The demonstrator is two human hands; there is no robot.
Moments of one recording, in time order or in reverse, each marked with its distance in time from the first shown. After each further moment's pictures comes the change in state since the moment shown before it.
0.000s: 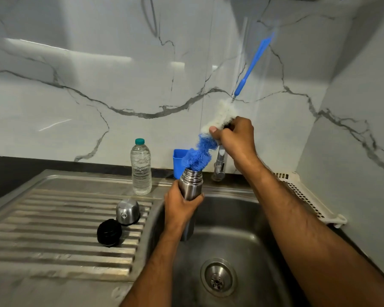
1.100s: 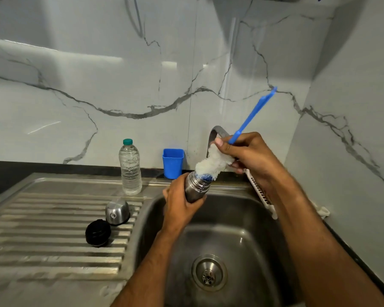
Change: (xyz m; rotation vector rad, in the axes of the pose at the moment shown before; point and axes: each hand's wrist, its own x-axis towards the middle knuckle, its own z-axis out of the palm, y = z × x) left_hand -0.011 0.001 0.023 0.083 -0.104 0.286; right_hand -0.049 0.000 -0.079 0.257 -0.368 0.084
